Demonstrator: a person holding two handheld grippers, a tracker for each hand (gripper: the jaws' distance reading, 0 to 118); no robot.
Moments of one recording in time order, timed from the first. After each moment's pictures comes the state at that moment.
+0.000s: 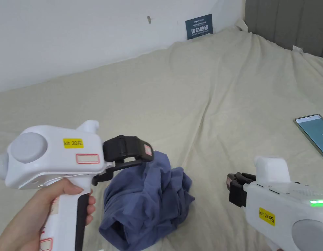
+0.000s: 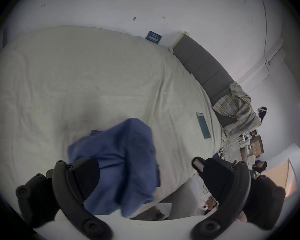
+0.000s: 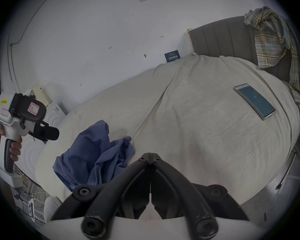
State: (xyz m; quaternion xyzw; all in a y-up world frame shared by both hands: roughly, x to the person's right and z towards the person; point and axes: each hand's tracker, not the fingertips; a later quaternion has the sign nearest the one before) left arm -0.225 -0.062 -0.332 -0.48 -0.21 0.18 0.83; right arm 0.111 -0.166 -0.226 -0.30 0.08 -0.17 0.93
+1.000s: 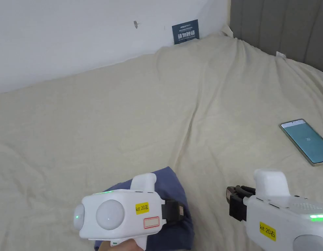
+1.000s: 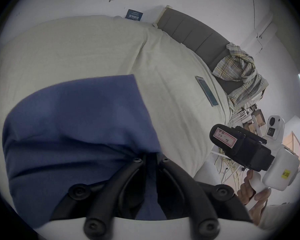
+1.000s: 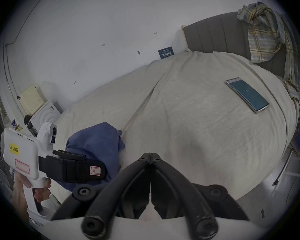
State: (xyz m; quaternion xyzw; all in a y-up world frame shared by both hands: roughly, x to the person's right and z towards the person) left arm -0.124 -0.172 -0.312 -0.50 -0.28 0.10 0.82; right arm 0.126 -0.173 -0.220 -0.32 0.06 -0.17 0.93
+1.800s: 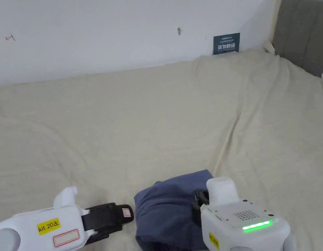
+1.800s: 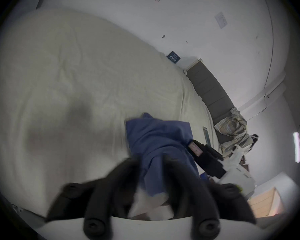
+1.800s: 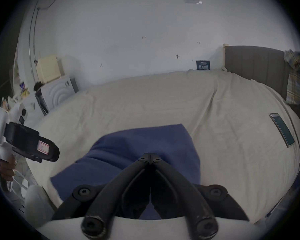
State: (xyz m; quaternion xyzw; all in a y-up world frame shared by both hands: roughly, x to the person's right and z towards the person) left arm -0.350 -0.157 -0.258 -0.43 -0.19 0.32 0.82; right arm -0.033 -0.189 -0.260 -0.28 0.14 -0.04 0.95
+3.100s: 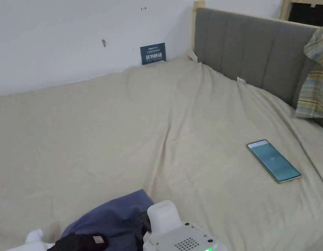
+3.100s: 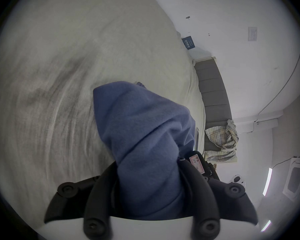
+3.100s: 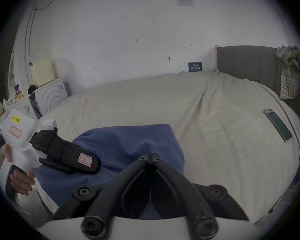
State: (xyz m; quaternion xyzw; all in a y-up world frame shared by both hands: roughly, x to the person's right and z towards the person) left arm -0.286 -0.210 -0.323 -0.50 -0.20 0.44 0.72; right arm -0.008 -0.194 -0.252 -0.26 0.11 -0.06 0.96
